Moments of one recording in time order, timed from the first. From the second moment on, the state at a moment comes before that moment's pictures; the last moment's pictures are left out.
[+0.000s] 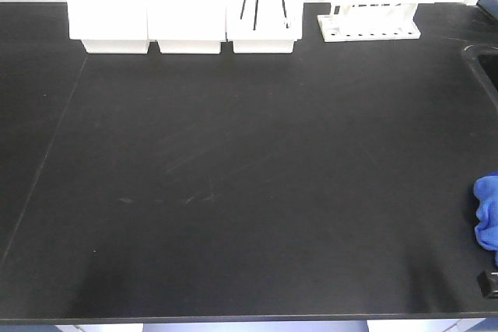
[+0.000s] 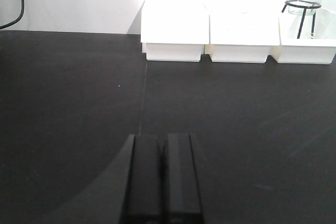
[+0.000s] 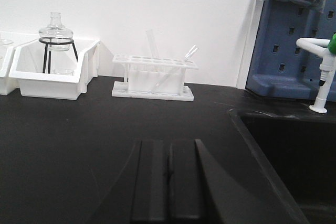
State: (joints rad) left arm -0.02 -0.01 0.03 0.14 0.23 -0.18; right arm -0.03 -0.01 0.03 -0.02 0.08 -0.07
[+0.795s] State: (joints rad) left arm -0.02 -0.01 0.03 0.14 0.23 -0.18; right arm -0.03 -0.01 0.03 -0.02 0.08 -0.07
